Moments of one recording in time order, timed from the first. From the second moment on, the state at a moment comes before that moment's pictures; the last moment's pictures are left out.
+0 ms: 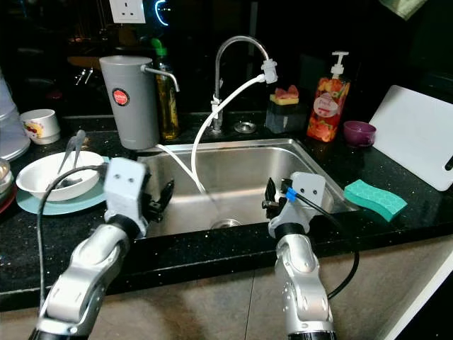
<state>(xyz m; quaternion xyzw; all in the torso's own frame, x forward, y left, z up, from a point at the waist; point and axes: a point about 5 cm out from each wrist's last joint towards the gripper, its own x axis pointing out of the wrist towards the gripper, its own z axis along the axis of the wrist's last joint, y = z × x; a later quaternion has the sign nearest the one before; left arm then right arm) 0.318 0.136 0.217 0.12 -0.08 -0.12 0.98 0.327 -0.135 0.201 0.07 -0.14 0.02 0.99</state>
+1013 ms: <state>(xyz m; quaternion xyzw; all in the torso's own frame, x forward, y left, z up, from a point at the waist) 0.317 0.128 0.214 0.03 -0.12 -0.07 0.99 0.322 -0.120 0.196 0.08 -0.13 0.04 0.99</state>
